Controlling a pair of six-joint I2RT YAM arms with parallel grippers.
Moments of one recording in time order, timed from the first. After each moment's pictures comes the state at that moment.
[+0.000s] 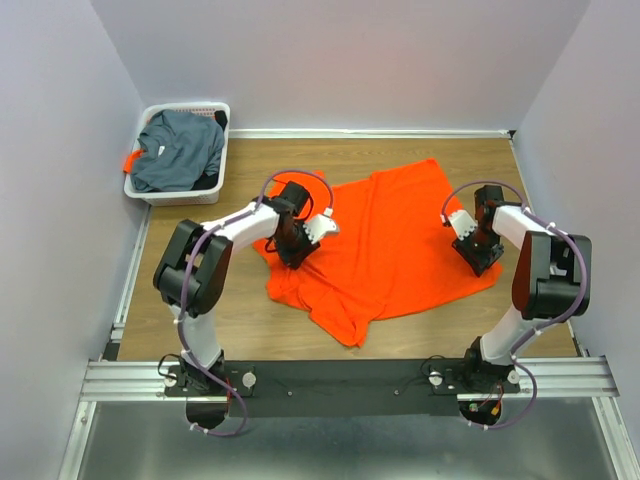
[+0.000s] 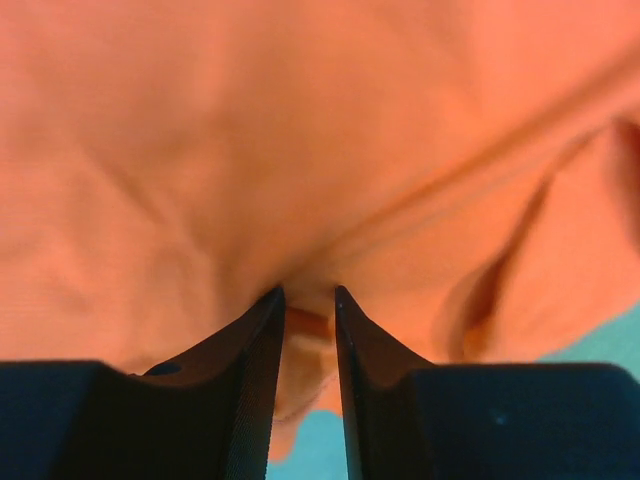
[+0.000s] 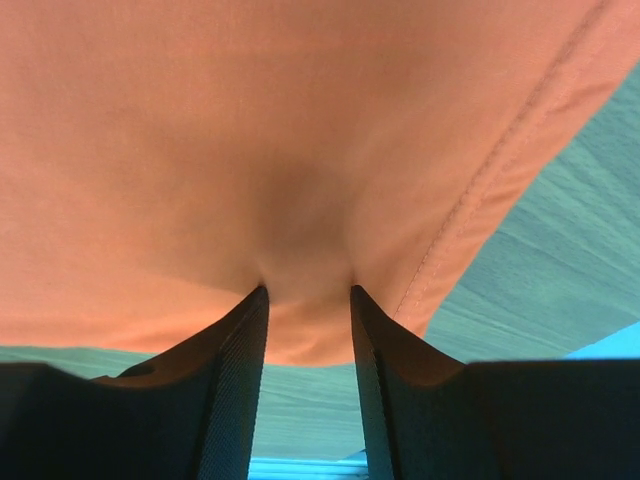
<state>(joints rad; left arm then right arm) -0.51 1.82 1.18 -0.70 0.31 0.60 -0.11 1.70 1.01 -0.76 0.08 -0.78</state>
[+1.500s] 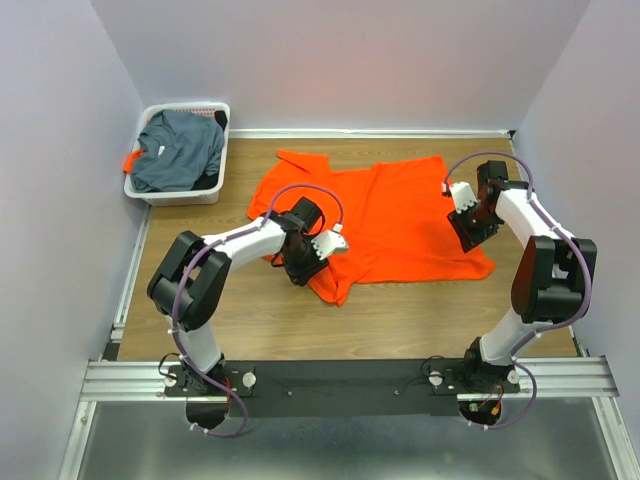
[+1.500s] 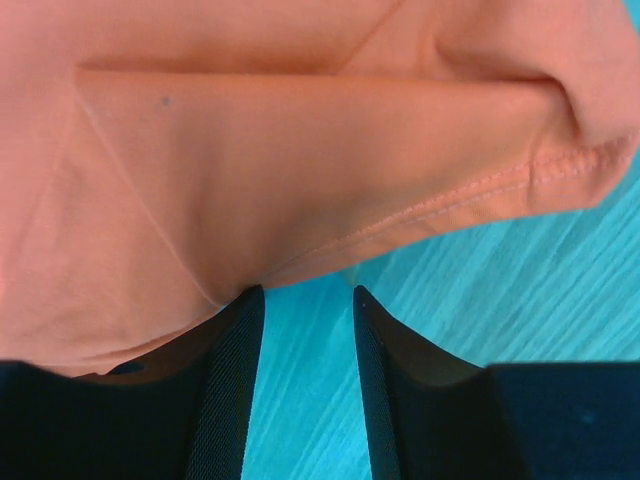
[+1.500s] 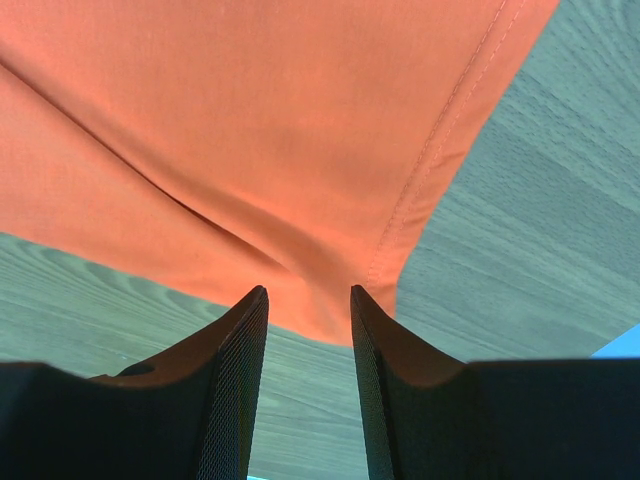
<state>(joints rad) -0.62 1.75 1.10 -0.66 0.27 0.51 -0.08 1.69 1.21 -0.86 -0.08 -0.63</state>
